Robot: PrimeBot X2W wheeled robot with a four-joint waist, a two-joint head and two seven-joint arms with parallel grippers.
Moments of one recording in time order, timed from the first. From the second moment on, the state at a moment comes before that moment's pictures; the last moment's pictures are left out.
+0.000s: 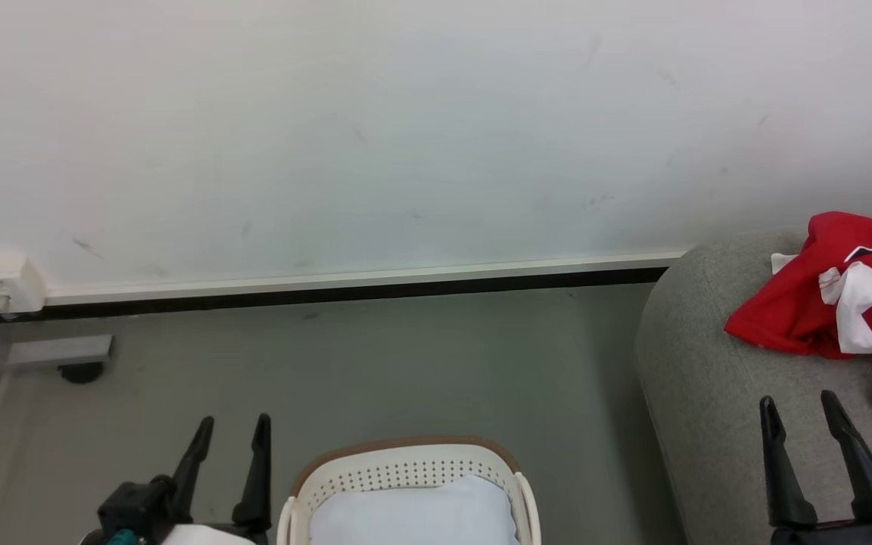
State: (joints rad) left arm -0.07 0.09 -0.04 0.26 -0.23 -0.11 -0.26; right arm 0.02 -0.15 0.03 0.05 0.30 0.13 -0.26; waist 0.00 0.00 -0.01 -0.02
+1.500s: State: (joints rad) left arm -0.05 0.04 -0.04 0.33 -0.24 -0.13 -0.25; right arm 0.00 -0.12 0.10 0.17 0.38 0.13 -0.25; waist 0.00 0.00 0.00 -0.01
